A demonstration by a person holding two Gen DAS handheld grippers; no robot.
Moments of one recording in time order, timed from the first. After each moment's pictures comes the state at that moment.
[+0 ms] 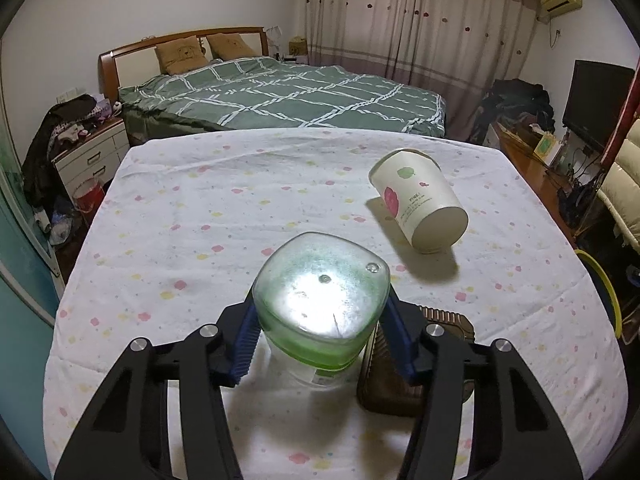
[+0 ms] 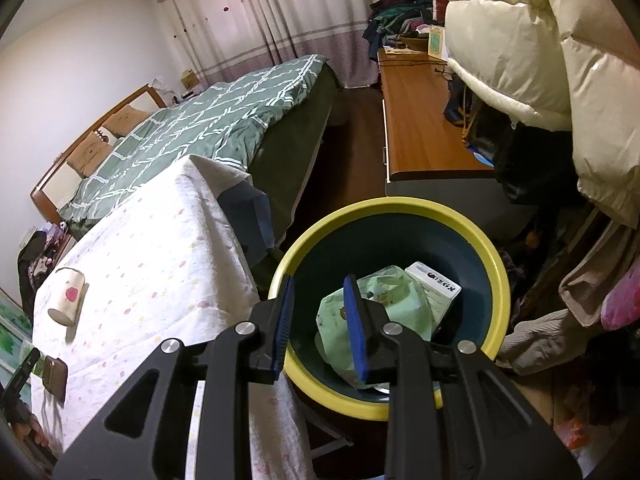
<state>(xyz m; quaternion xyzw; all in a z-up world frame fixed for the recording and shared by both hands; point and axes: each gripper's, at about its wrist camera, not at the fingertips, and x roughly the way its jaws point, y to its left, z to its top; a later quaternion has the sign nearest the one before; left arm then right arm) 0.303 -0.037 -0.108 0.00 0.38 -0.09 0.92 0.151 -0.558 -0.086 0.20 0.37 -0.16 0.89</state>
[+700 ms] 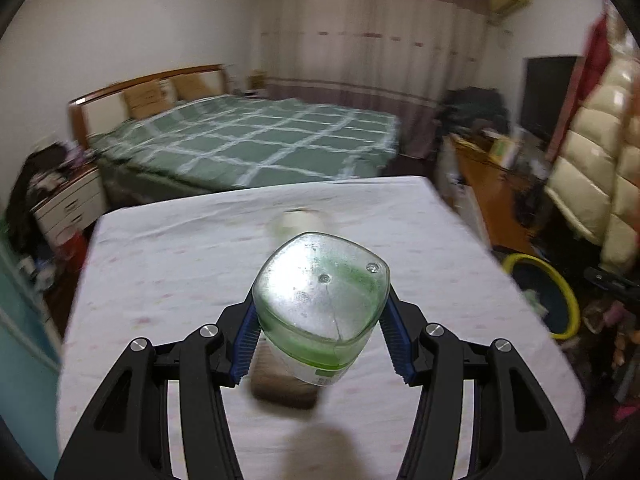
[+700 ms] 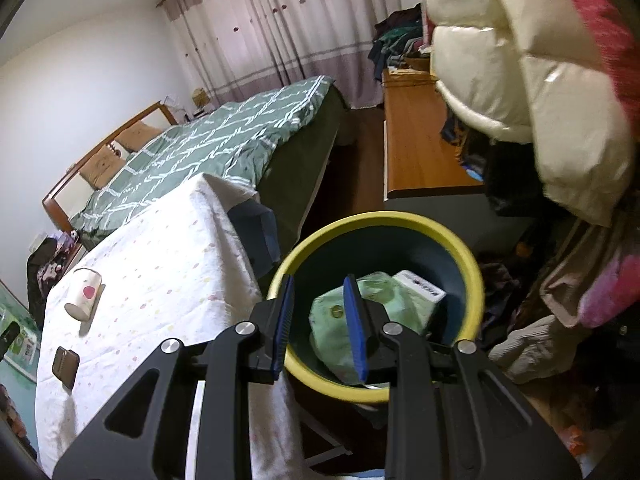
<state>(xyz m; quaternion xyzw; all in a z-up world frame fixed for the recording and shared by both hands) 0.236 -0.122 -0.024 0.03 0.32 -0.18 0.93 0.101 -0.566 -0.068 0.20 0.32 -0.16 0.91</state>
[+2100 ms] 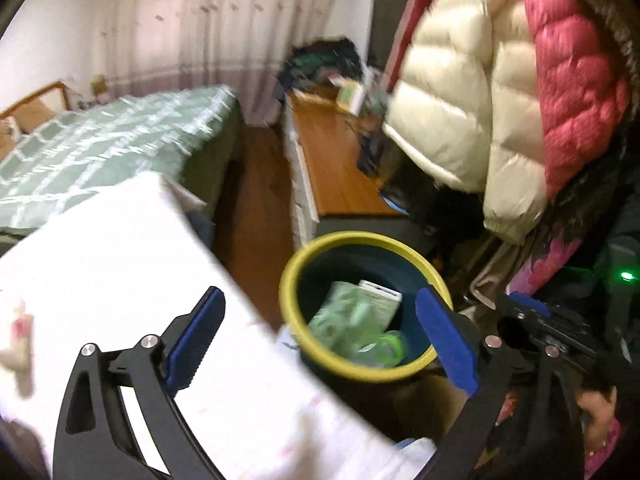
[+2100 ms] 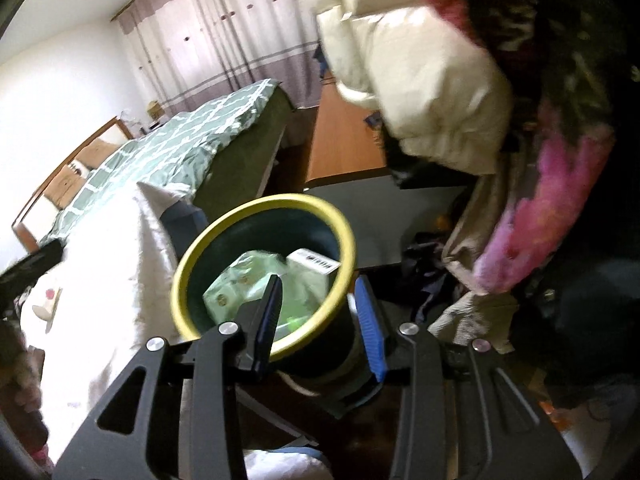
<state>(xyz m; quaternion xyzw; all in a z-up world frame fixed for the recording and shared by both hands) 0.216 -0.400 -0.043 0.08 0.34 -0.39 0.85 0.029 -0.625 -0.093 0.22 0.33 -0.23 0.89</state>
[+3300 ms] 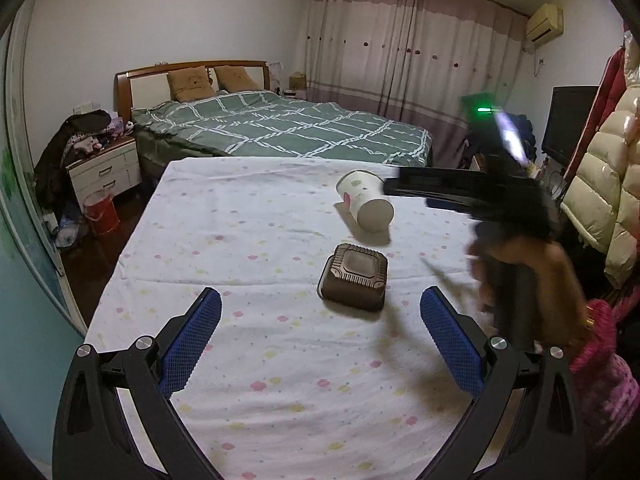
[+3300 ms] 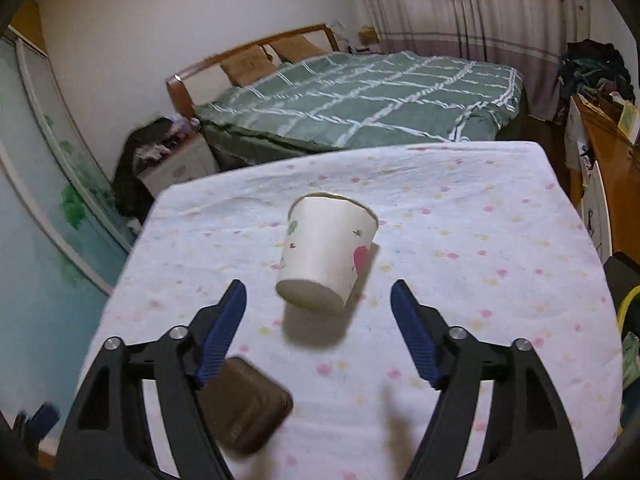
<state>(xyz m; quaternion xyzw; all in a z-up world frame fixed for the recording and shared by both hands) 0.141 -0.014 -0.054 -0.03 0.31 -0.10 0.94 0.299 -0.218 -0.067 0.08 0.40 0.10 0.91</state>
